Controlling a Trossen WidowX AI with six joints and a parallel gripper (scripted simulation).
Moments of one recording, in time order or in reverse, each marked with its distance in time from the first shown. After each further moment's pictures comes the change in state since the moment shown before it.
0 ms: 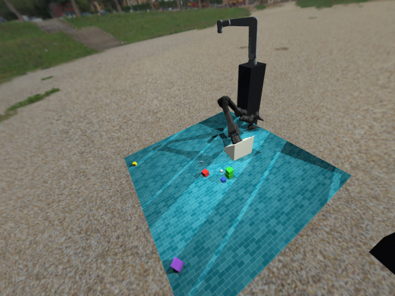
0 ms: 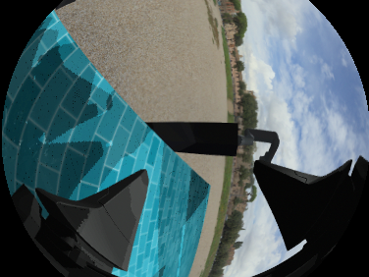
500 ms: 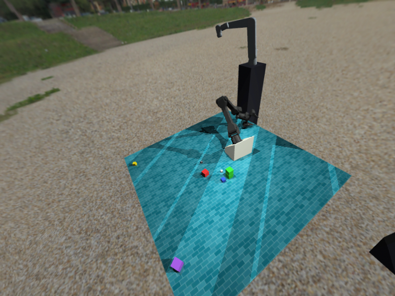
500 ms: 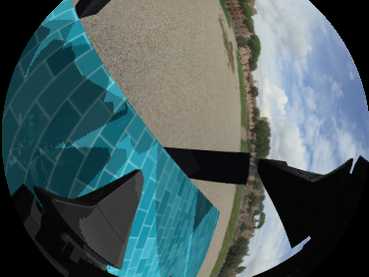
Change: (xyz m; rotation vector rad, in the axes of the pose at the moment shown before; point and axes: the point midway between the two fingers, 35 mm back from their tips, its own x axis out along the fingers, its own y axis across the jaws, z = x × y) arm -0.043 0.019 0.055 -0.036 -0.194 0.100
